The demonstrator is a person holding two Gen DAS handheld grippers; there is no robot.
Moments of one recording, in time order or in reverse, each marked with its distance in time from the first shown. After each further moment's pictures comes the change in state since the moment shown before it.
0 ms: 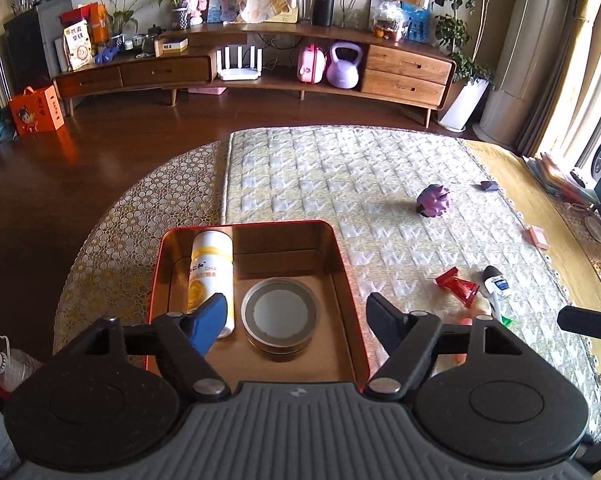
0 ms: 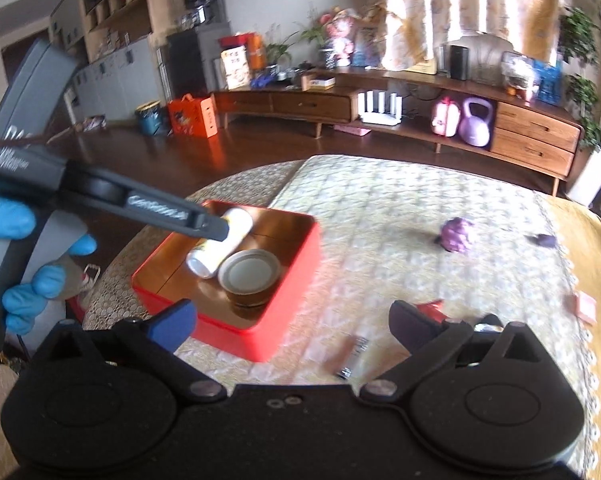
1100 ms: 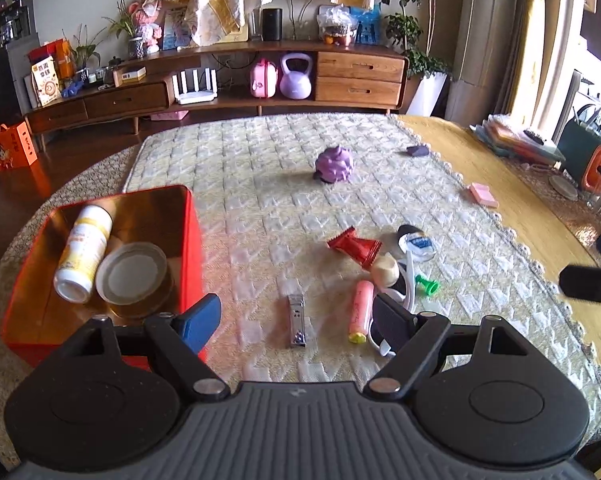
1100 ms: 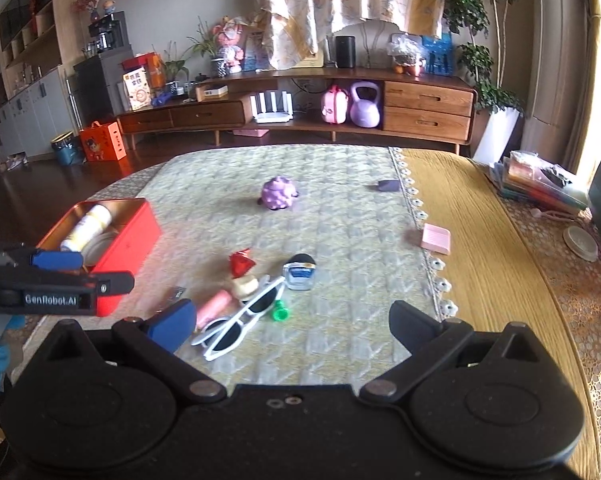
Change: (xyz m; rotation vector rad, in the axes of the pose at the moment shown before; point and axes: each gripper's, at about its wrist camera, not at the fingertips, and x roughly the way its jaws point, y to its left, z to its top) left arm 0.038 -0.134 -0.076 0.094 -0.076 -0.024; right arm -0.056 -0.140 -0.071 0.146 -0.030 -0.216
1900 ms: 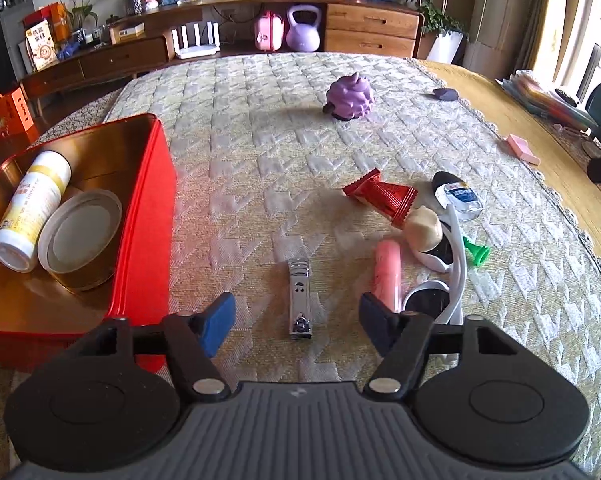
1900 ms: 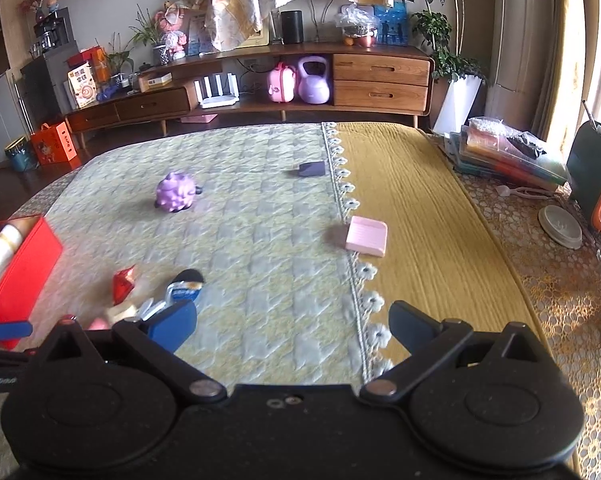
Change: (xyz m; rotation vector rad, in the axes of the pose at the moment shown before) left arm 0.078 0.002 -0.012 -0.016 0.132 0.013; right arm 0.073 -0.087 0.024 0.072 0.061 -0.099
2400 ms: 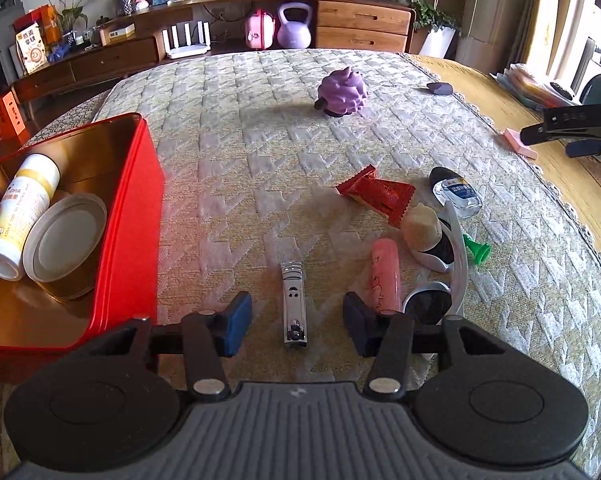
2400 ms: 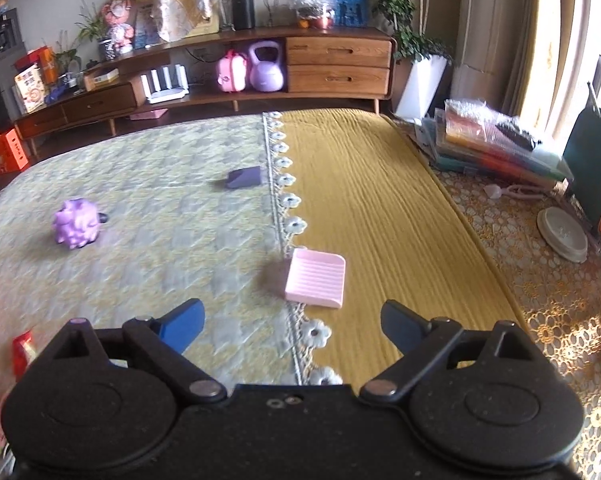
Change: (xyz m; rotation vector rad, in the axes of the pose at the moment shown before) left arm 0.007 -0.001 0.002 0.020 -0.004 -0.019; right arm 0.095 -0.037 0.037 0.077 0.046 -0.113
